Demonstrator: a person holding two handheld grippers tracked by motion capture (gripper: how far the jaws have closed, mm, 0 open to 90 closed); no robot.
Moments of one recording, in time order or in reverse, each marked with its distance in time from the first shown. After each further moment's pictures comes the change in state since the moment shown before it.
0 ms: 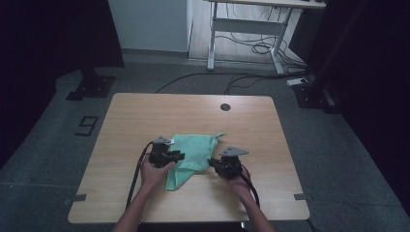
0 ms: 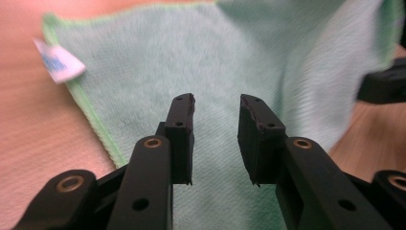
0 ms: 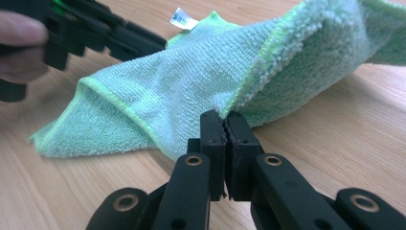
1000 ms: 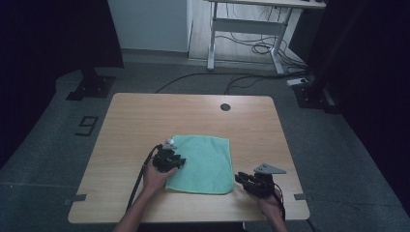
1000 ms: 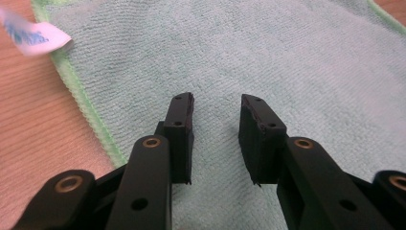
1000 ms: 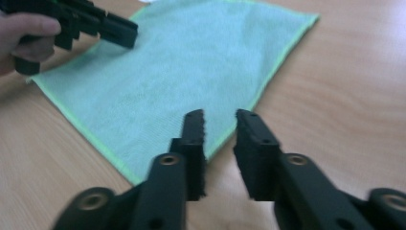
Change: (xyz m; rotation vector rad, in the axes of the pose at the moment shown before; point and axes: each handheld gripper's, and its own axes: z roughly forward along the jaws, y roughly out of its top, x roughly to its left) left arm -0.012 -0.010 0.012 0.081 0.113 0.102; right arm -0.029 -0.063 -0.089 -0.017 -0.043 0.139
